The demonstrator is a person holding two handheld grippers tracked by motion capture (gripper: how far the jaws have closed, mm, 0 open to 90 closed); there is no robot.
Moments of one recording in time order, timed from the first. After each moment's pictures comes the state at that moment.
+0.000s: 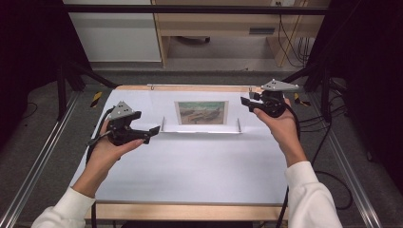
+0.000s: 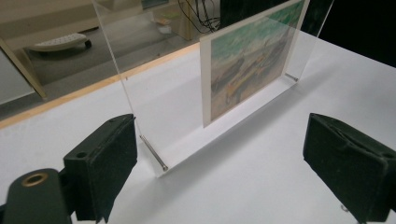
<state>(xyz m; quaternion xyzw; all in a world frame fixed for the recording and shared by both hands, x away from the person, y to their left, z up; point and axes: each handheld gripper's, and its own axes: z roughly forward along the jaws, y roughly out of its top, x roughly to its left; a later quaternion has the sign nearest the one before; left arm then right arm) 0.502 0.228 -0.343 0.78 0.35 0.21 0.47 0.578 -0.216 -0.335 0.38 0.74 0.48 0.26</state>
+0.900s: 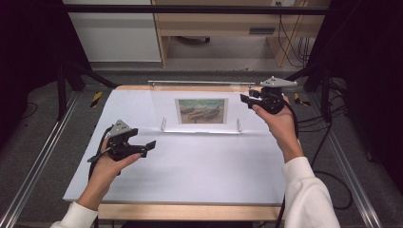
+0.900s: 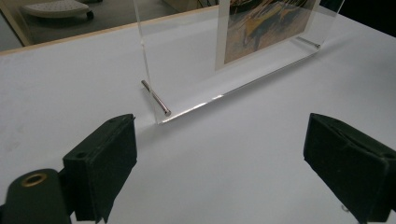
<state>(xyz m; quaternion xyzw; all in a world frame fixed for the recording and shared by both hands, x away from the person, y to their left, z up) 0.496 0.248 -0.408 0.77 0.40 0.19 0.46 0.590 -0.214 -0.335 0.40 0.74 0.48 0.25</state>
